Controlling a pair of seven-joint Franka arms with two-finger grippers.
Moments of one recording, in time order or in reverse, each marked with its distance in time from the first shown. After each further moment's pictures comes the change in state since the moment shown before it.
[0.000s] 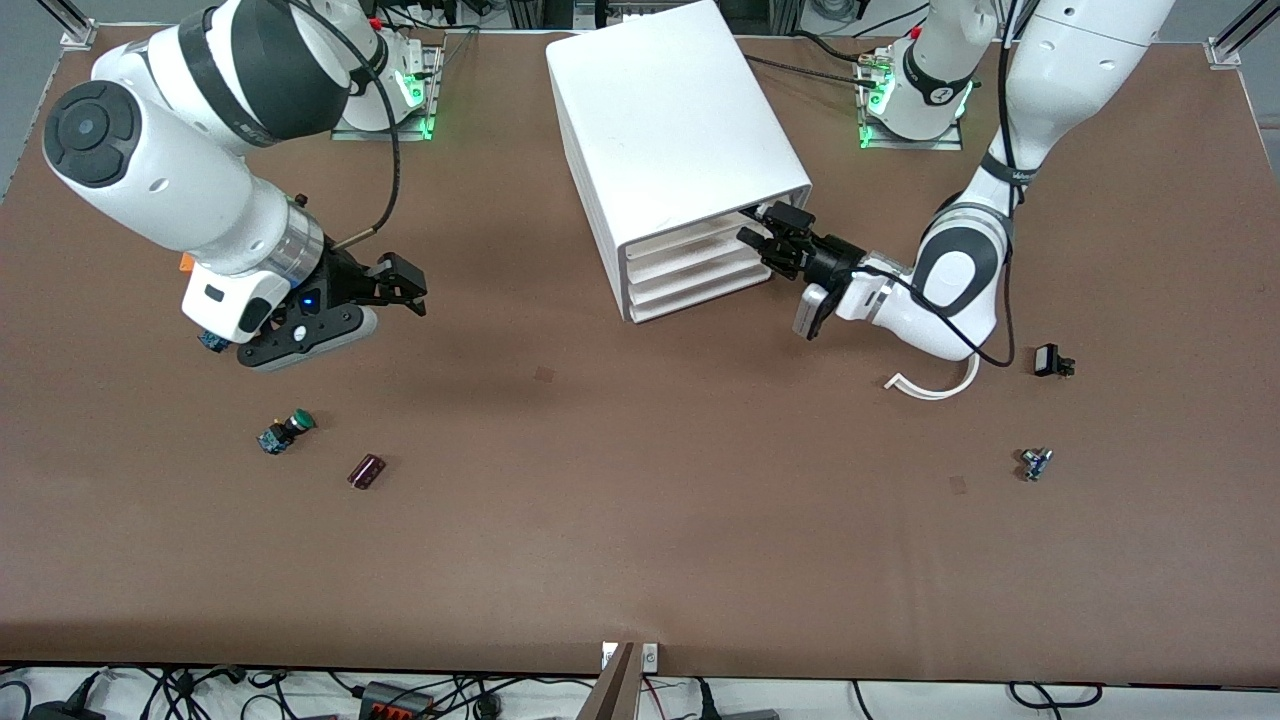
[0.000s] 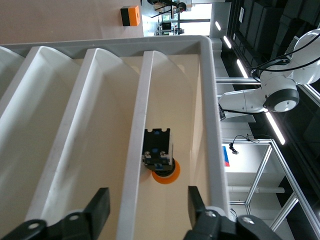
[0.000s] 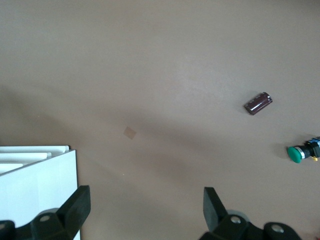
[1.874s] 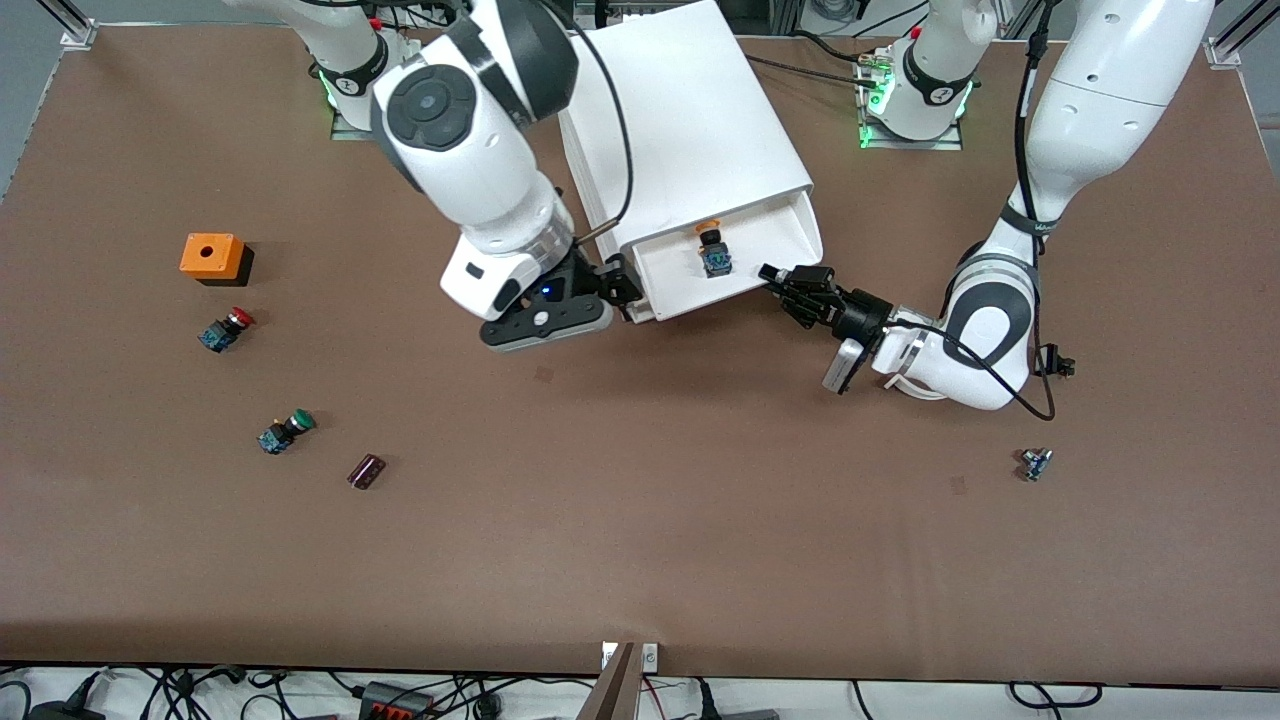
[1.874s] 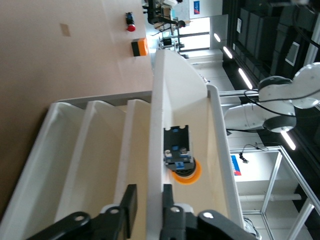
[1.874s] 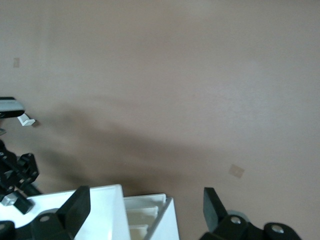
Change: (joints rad) left arm 0.079 0.161 0.031 0.221 0.067 -0.019 0.021; right arm 0.323 0.262 0.000 0.284 -0.004 0.154 0.462
